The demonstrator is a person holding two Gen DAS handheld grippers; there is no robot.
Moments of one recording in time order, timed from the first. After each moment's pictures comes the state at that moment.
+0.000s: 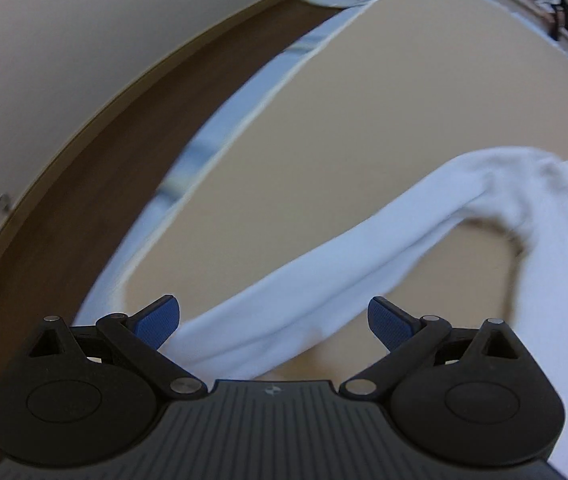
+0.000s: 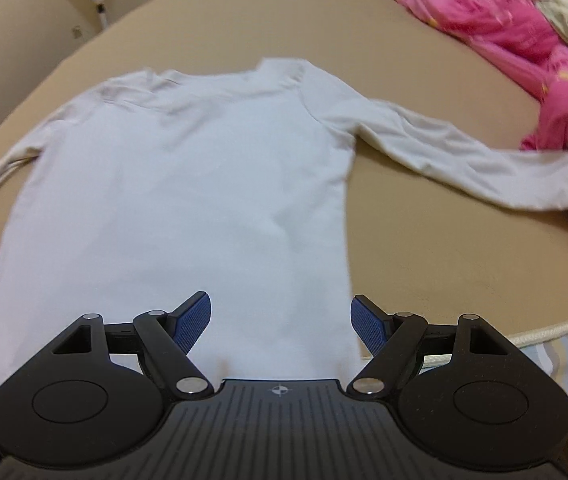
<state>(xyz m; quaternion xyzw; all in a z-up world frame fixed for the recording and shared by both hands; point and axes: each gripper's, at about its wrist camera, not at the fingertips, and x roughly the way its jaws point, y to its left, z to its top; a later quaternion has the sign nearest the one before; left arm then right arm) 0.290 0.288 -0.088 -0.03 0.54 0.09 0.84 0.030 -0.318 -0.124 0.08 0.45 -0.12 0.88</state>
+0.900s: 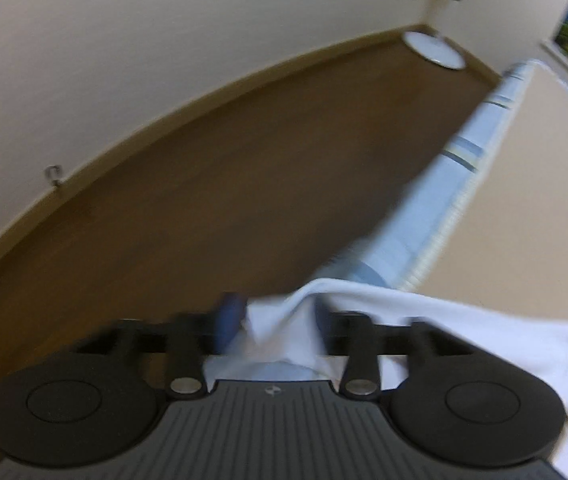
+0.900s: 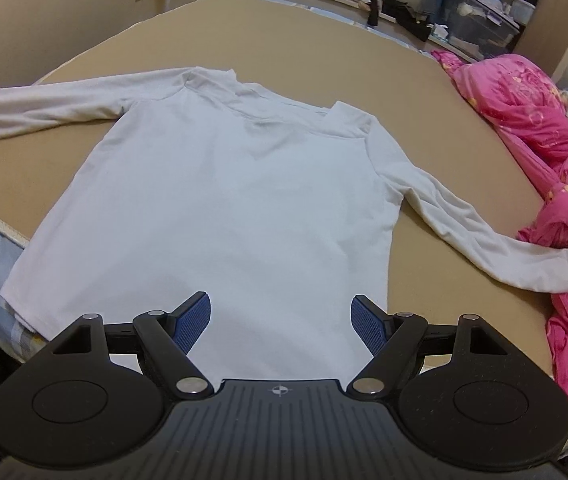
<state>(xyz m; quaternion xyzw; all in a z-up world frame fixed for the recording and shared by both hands) 0.365 0.431 -0.070 -0.13 0.51 0.21 0.83 0.019 -0.216 -0.080 -0.06 0.46 -0.10 0.88</state>
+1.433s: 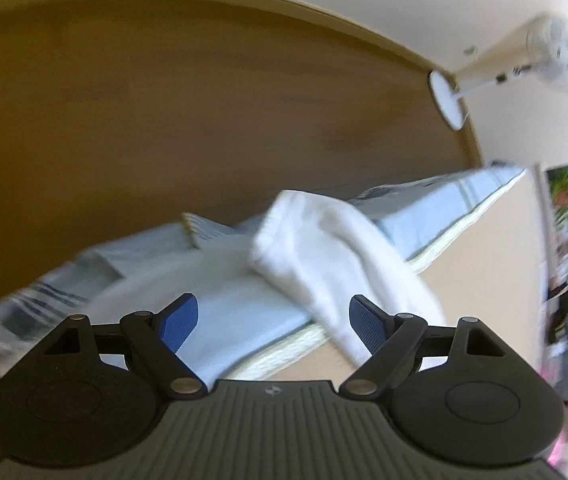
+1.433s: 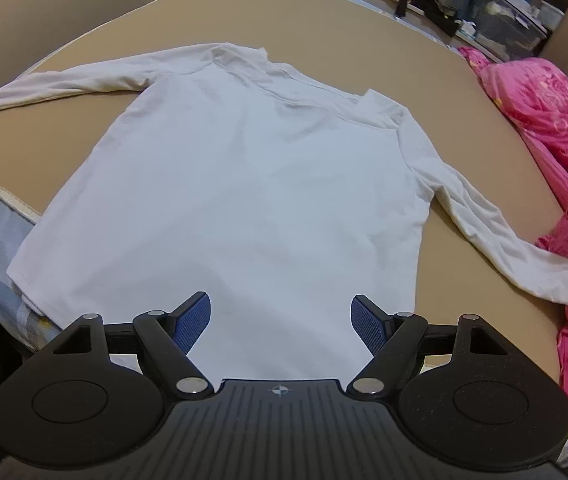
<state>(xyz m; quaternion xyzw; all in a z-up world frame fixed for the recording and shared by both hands) 0.302 0.484 -0.179 -0.47 0.47 0.15 0.73 0.034 -0.194 -0.095 -0.08 0.48 -0.07 0.87</state>
